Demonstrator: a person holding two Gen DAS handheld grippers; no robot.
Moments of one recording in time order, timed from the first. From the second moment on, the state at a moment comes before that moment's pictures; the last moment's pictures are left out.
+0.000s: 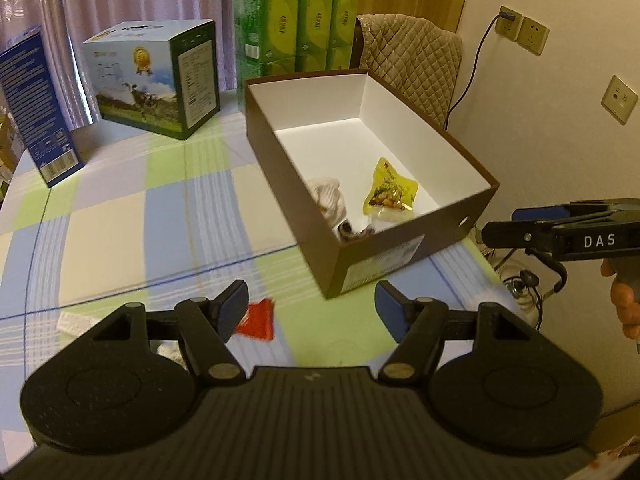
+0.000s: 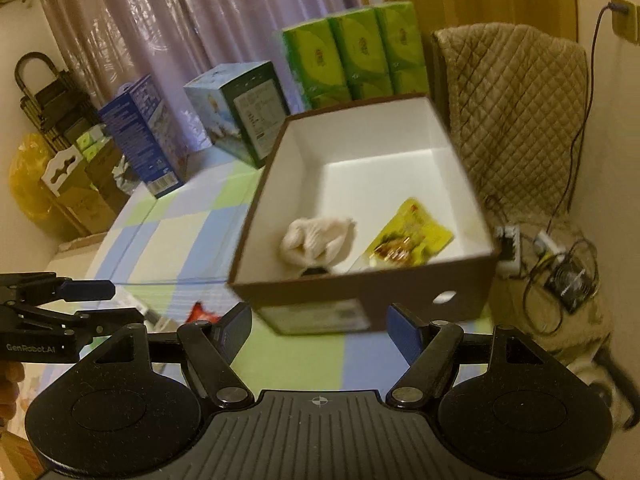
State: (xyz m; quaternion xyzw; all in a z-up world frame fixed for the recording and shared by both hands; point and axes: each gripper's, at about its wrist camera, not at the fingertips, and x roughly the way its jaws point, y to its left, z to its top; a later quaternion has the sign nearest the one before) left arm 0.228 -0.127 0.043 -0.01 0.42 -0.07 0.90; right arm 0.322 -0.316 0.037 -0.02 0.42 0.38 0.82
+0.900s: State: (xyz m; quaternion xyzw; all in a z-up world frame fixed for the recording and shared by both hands) left arm 0.124 -0.005 0.009 -0.05 0.46 -0.02 0.89; right arm 0.207 -0.222 -0.013 -0.05 0.48 0.42 0.77
